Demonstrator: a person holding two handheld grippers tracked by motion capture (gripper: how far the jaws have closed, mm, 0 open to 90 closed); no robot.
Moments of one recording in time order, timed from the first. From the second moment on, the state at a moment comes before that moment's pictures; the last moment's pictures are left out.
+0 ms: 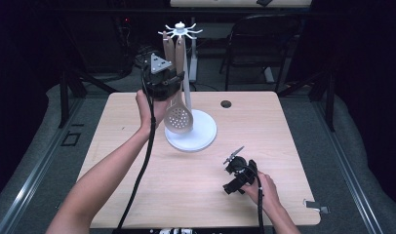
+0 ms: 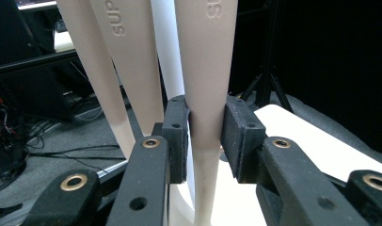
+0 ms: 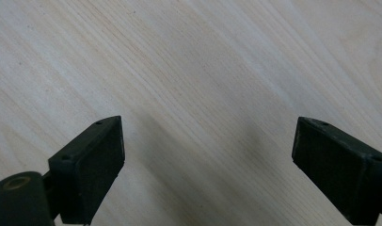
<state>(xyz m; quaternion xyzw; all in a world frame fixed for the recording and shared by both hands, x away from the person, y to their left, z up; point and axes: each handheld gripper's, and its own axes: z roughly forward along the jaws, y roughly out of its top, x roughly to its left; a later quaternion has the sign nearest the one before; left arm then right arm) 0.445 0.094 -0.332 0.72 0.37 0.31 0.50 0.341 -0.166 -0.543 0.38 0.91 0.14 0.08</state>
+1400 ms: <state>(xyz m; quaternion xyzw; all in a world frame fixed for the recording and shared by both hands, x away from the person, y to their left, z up) 0.404 0.172 -0.395 0.79 0.37 0.28 0.40 0.340 -0.167 -0.540 0.38 0.91 0.16 0.09</state>
